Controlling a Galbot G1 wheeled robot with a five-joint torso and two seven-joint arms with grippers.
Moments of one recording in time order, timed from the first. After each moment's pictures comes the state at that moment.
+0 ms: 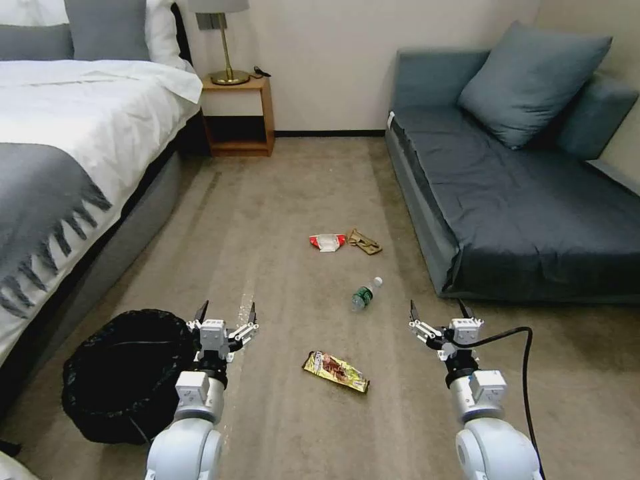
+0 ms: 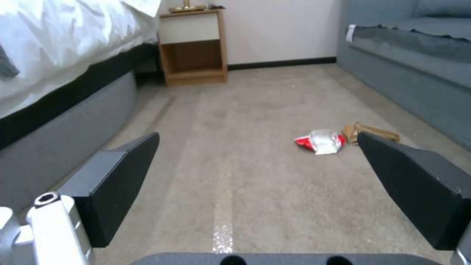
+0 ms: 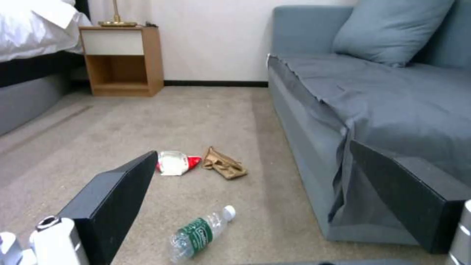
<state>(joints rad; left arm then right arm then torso) 1.55 -1.50 -0.55 -2.00 0.00 0.00 0.00 -1.55 1.50 0.55 2.00 0.00 0.00 0.00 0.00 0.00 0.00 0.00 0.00</state>
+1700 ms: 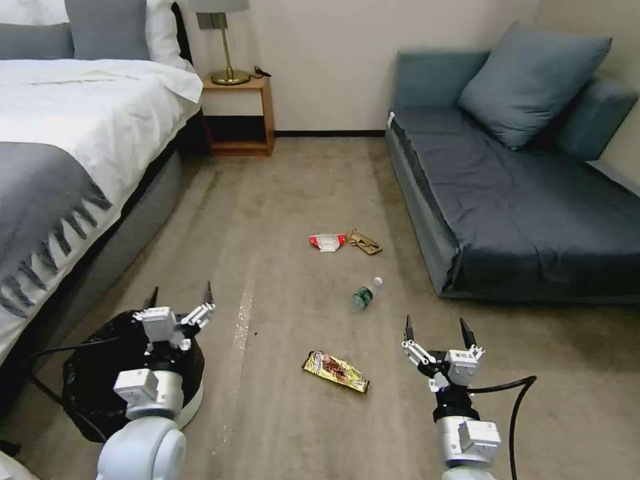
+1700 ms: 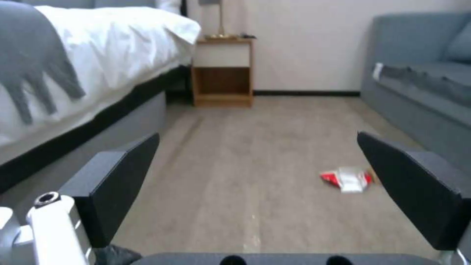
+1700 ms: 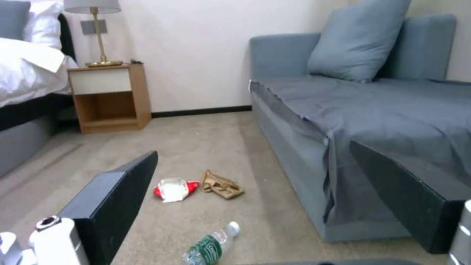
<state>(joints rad) 1.63 -1.34 -0.61 -2.12 -0.22 -0.03 -0.12 -1.74 1.59 0.45 2.09 -0.07 0.20 0.15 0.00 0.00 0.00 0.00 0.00</state>
